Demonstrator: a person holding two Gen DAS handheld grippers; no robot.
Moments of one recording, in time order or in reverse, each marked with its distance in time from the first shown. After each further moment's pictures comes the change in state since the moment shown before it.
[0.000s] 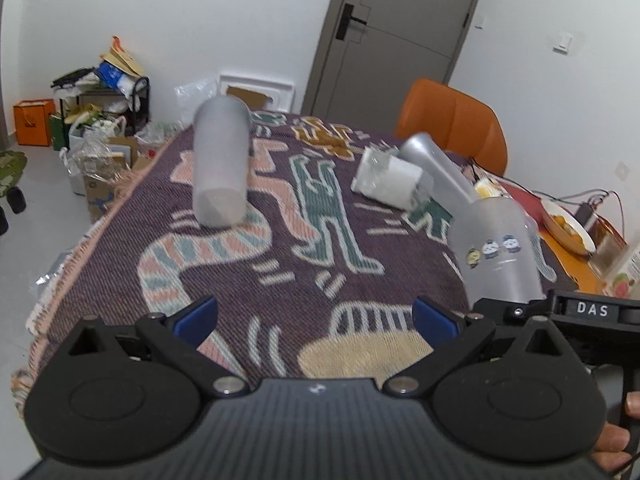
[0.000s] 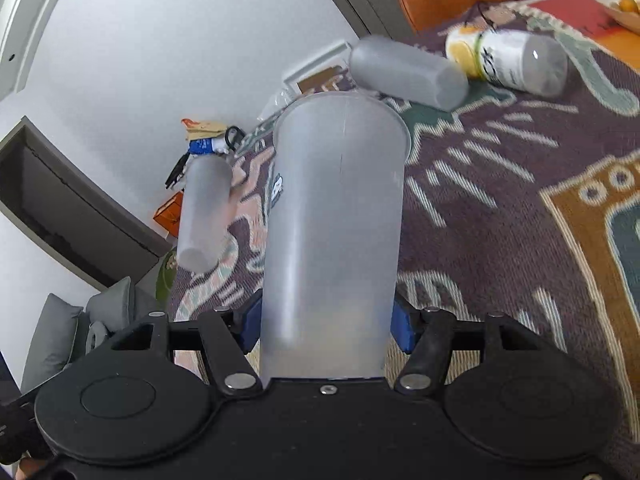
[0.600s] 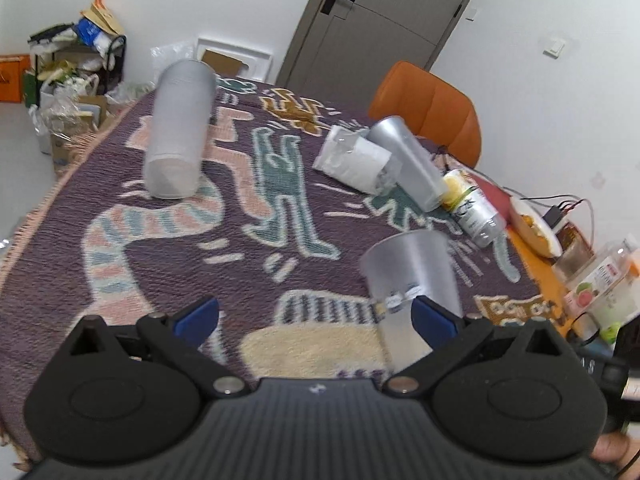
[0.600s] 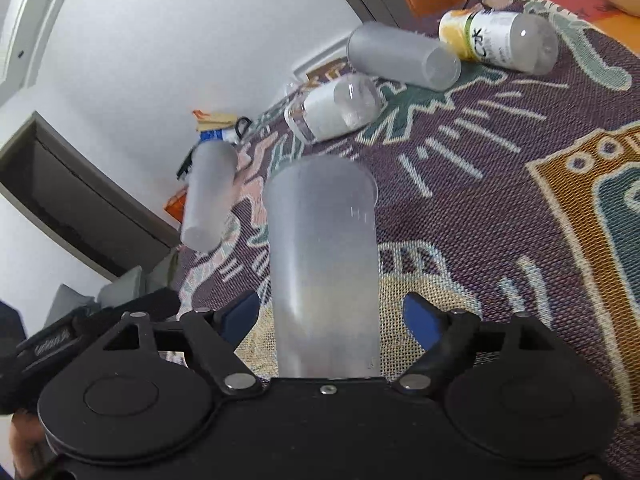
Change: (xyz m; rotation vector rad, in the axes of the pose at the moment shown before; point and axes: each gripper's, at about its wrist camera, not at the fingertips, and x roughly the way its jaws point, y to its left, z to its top) left arm 0.018 -0.012 0.013 -0.087 0.088 -0.128; right arm -0.020 -0.014 -0.019 -0.004 0.000 0.050
